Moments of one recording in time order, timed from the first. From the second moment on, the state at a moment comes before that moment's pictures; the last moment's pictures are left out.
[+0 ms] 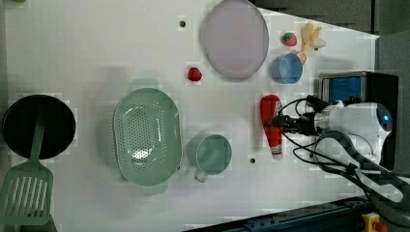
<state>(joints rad) -0.11 0.30 0.03 -2.43 0.04 1.04 -0.62</state>
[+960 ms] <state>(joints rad) -0.09 0.10 0.03 -2.32 0.05 0.87 -0.47</state>
